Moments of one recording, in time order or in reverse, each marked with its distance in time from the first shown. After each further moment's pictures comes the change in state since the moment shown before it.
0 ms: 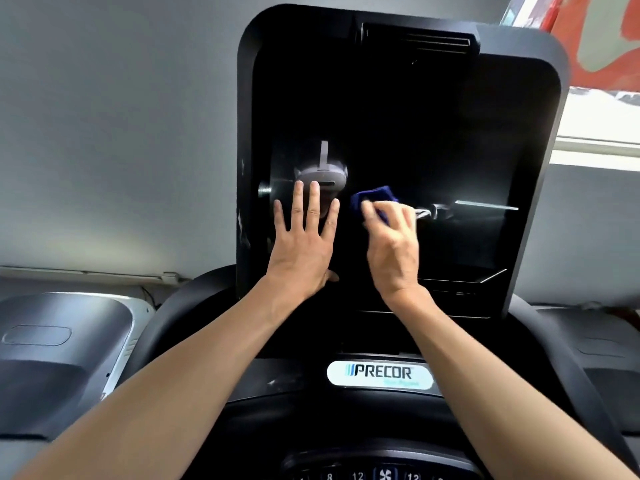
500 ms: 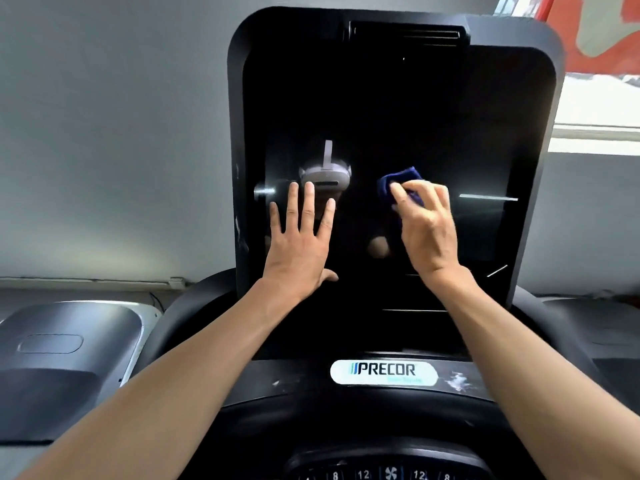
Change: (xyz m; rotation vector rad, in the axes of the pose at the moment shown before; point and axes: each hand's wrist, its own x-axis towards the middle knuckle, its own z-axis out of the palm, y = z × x) left_hand -0.001 -0.002 -0.002 0.014 0.006 0.007; right_hand 0.018 0.055 -0.019 -0.084 -0.016 -0.038
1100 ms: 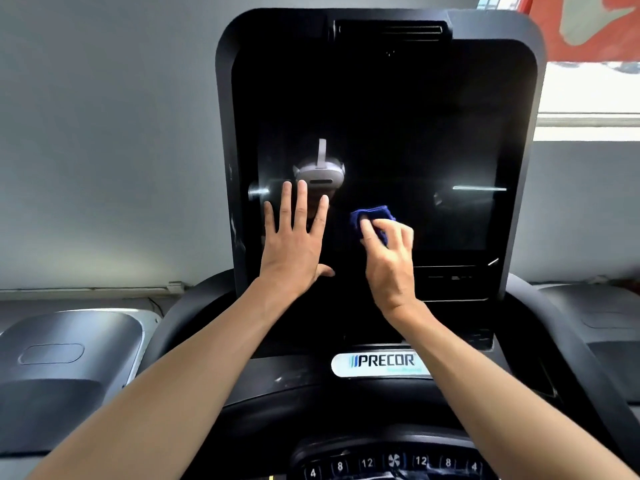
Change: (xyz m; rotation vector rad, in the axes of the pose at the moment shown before) left_hand -0.002 0.000 -0.001 -0.019 -0.002 -0.013; right_hand -0.063 -0.052 0.019 0.086 0.001 0.154
